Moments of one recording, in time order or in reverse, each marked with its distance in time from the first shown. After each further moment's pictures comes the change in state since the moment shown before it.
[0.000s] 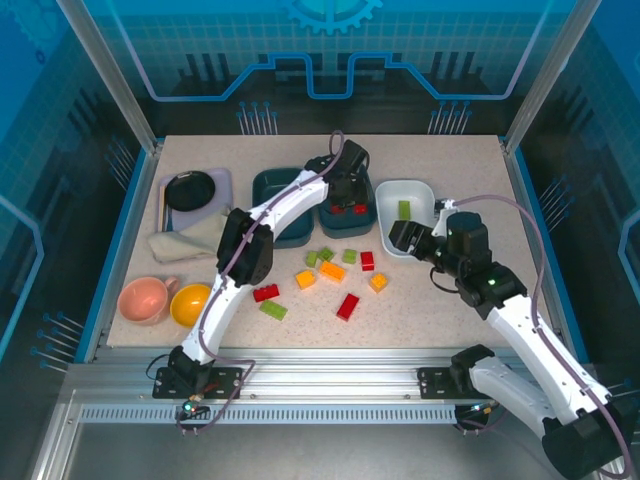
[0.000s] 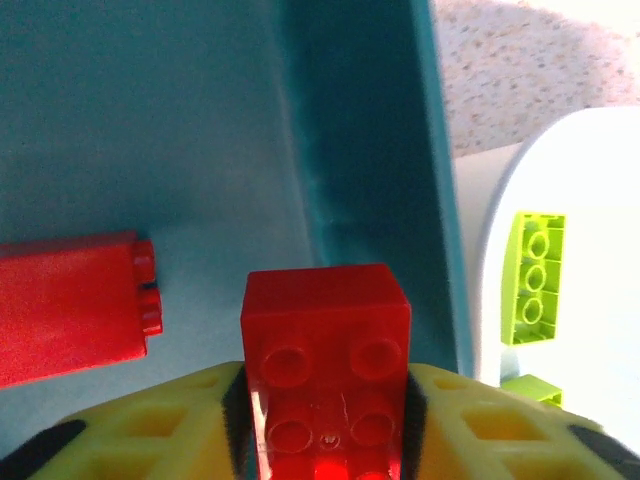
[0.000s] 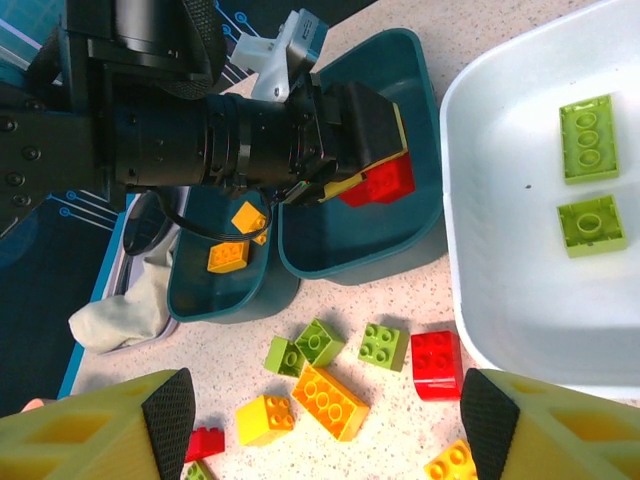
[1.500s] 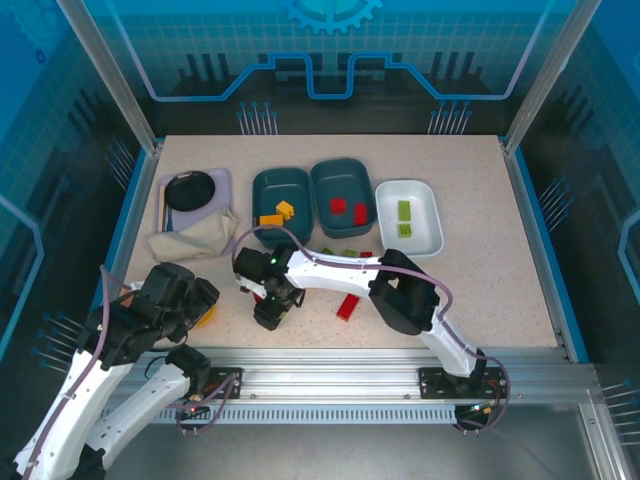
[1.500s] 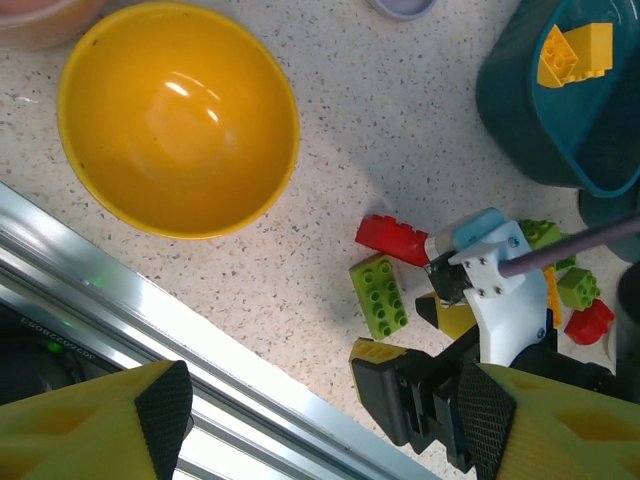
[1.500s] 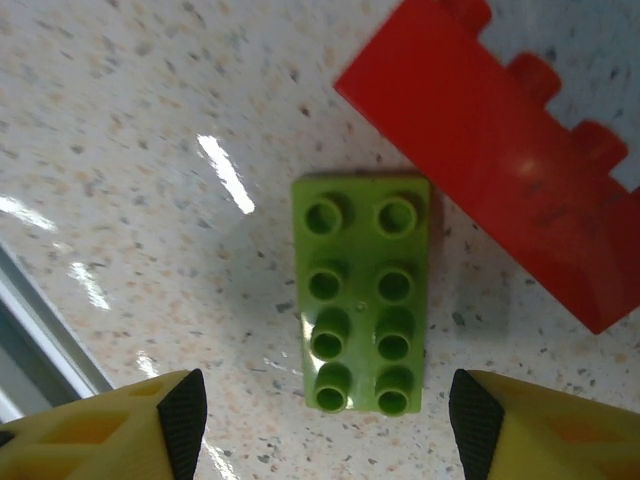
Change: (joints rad) left arm 0.133 -1.912 -1.354 -0.587 -0.267 -0.536; right arm 0.776 1.397 1.076 -0.607 0.047 -0.539
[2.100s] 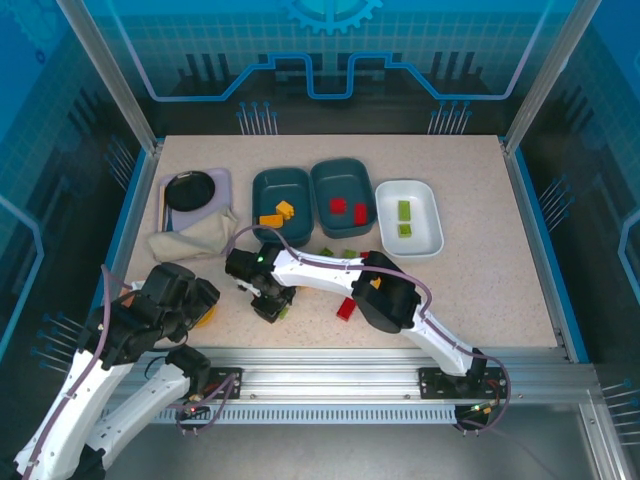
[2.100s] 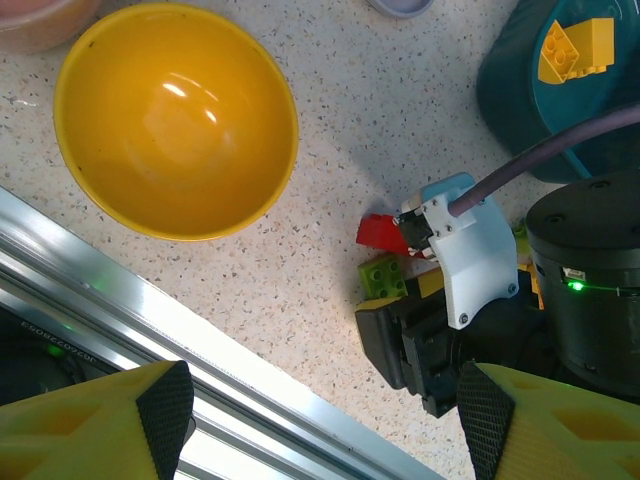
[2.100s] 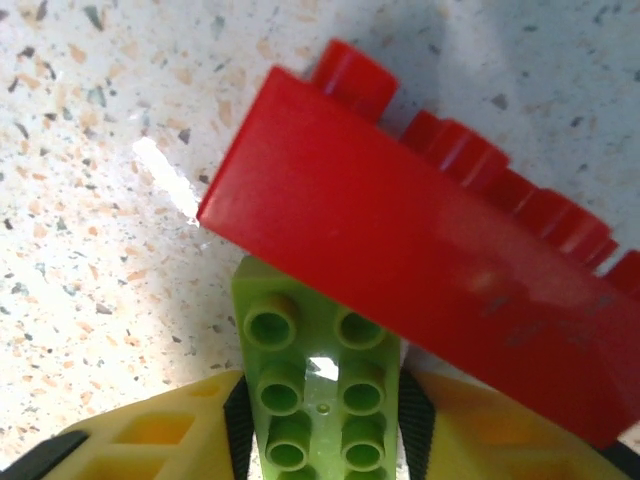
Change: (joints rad) left arm 0.000 0.001 -0.003 0.005 0.000 0.013; right arm -0.001 0.147 0.189 -0.119 0.070 0.027
